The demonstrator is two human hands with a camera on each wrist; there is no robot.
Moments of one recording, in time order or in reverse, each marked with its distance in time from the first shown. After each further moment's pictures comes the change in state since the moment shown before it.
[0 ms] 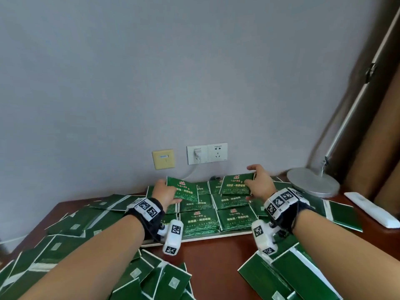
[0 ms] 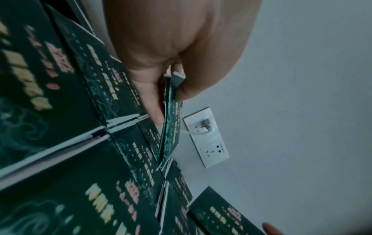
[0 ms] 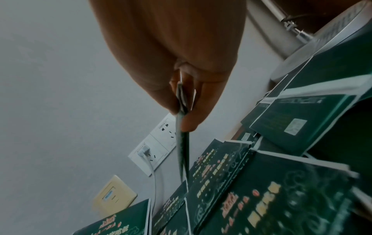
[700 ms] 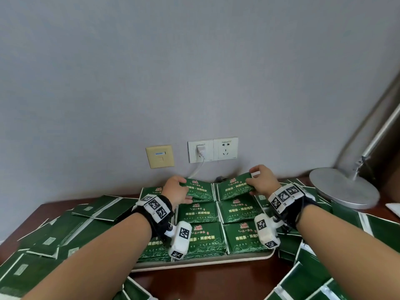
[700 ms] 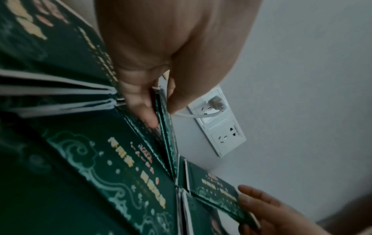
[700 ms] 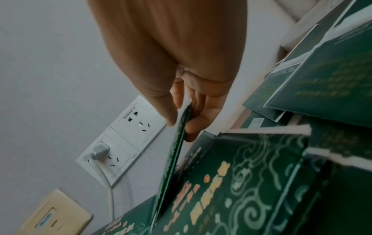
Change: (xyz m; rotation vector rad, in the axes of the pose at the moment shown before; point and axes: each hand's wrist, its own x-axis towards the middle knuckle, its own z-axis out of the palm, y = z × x) left_hand 0.076 -0.013 0.043 0.306 -0.043 0.031; right_hand 0.114 0.040 0.044 0.031 -0.113 0.112
